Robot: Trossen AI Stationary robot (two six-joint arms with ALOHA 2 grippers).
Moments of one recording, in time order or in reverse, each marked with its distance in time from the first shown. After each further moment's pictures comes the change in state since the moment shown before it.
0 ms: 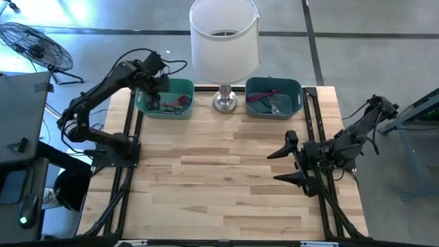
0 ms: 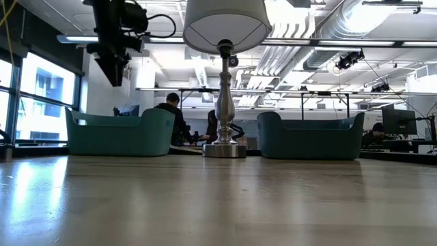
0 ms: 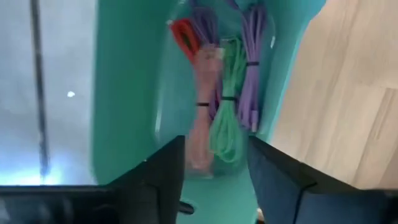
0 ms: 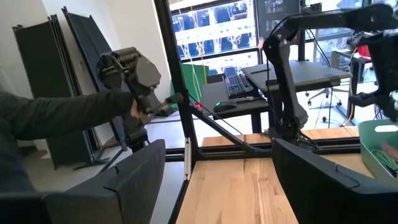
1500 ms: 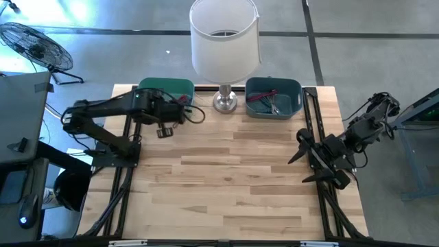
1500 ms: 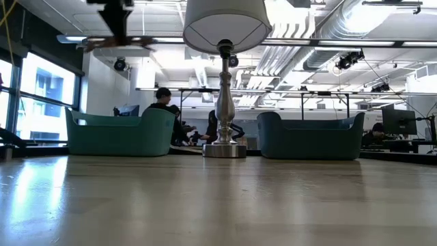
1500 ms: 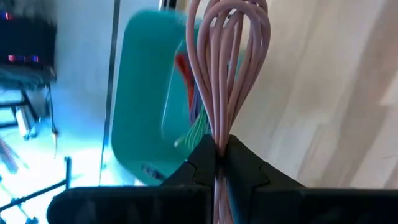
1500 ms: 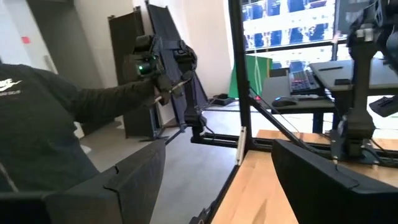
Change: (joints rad) left arm -0.820 0.064 0.239 -0.360 -0.452 -0.887; right arm 0.000 -0.192 0.000 -0.189 -0.307 -0.024
